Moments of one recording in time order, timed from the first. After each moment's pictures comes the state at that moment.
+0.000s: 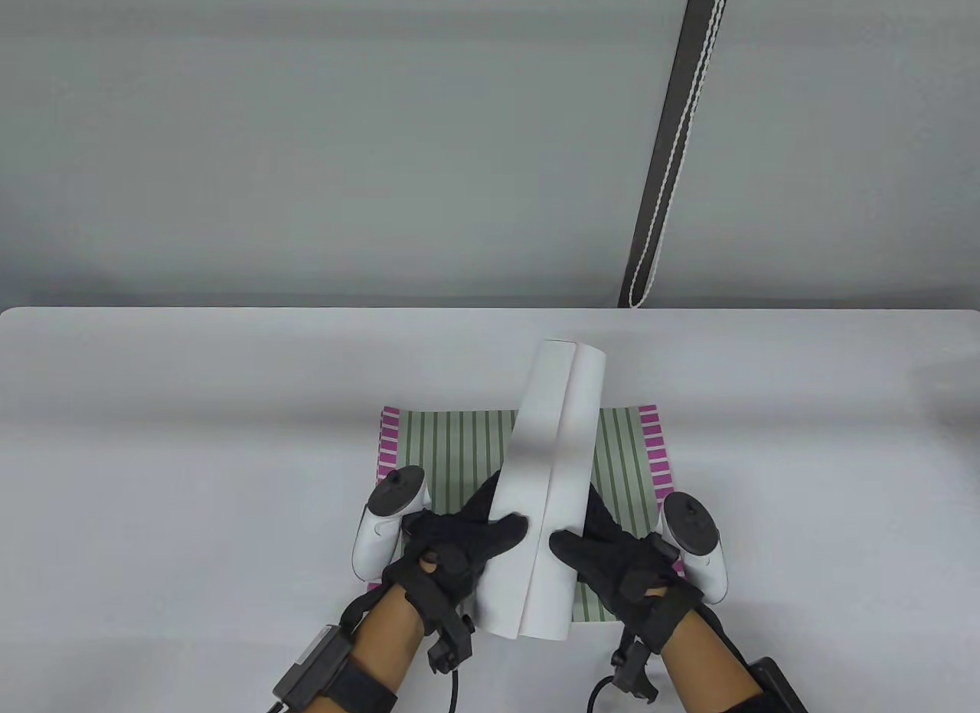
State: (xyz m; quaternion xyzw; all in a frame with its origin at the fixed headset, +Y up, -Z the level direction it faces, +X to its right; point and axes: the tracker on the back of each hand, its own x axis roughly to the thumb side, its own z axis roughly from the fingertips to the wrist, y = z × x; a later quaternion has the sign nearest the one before) left_hand -0.089 -0.730 -0.319 -0.35 -0.19 0.68 0.61; right_hand 0.151 -0.742 -0.300 0.22 0.21 0.65 0.69
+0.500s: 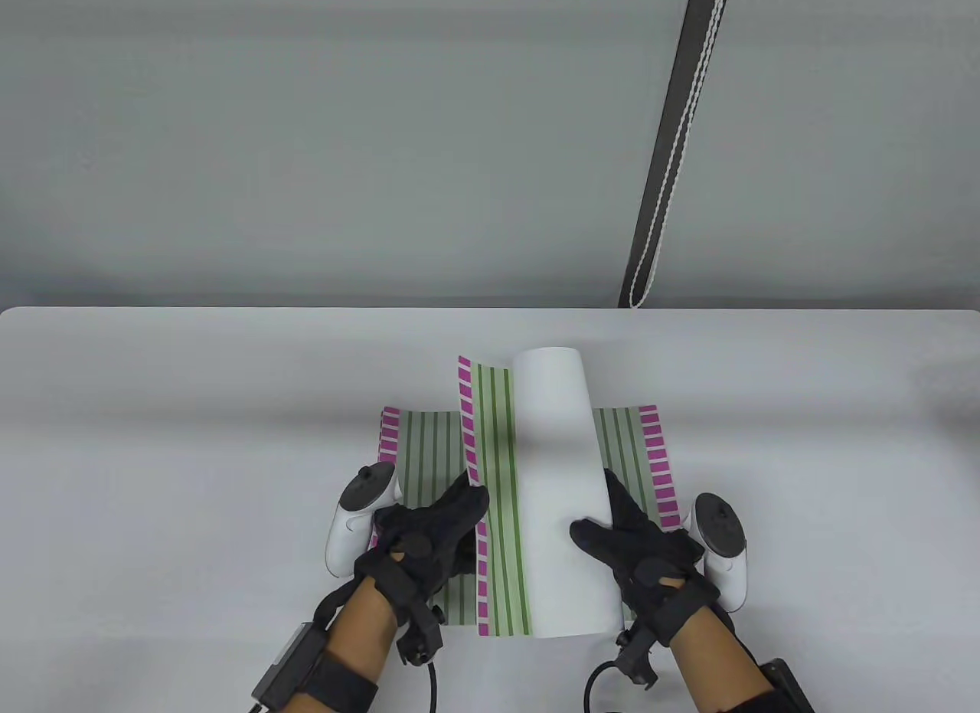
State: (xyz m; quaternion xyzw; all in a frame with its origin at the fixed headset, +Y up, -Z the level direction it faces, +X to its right) left_hand -0.122 -0.730 -0.323 -0.36 -0.16 0.70 0.59; right_hand 0.171 -0.744 -0.305 0.17 0.17 0.66 0.71
